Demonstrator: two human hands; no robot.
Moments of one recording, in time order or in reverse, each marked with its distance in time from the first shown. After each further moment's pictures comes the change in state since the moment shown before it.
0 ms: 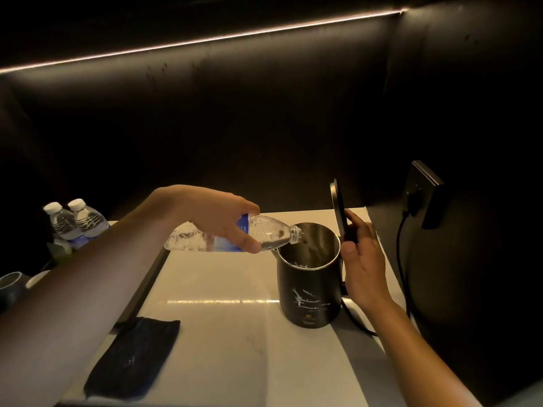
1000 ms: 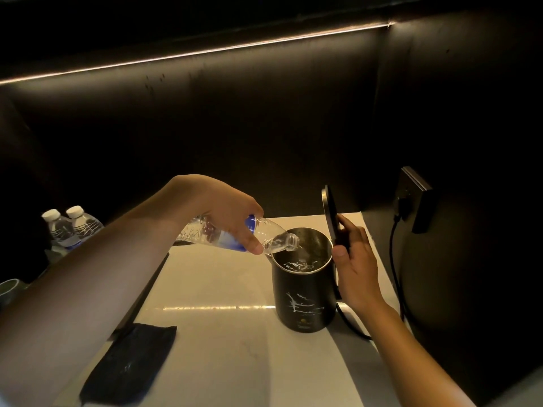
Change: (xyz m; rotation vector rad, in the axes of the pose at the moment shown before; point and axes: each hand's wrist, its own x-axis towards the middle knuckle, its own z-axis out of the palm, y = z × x) left_hand 0.017 0.016 -0.018 0.125 -0.011 -0.002; right_hand -0.001 -0.014 -0.004 -0.026 -0.021 -0.007
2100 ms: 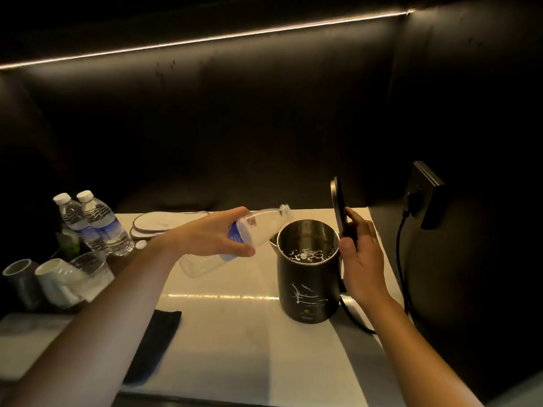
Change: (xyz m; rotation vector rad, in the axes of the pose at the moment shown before) left_hand 0.001 -0.052 0.101 -0.595 0.323 0.135; right_hand 0.001 0.008 0.001 0.017 0.009 -0.008
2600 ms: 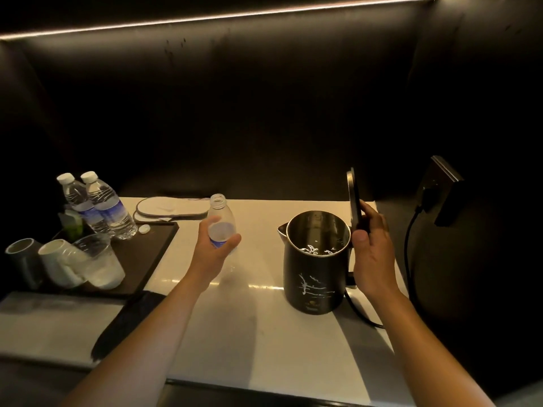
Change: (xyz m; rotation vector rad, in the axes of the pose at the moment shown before) left_hand -0.003 -0.083 0.100 -0.716 0.672 -0.163; right_hand 0.000 0.000 0.002 0.005 0.011 0.012
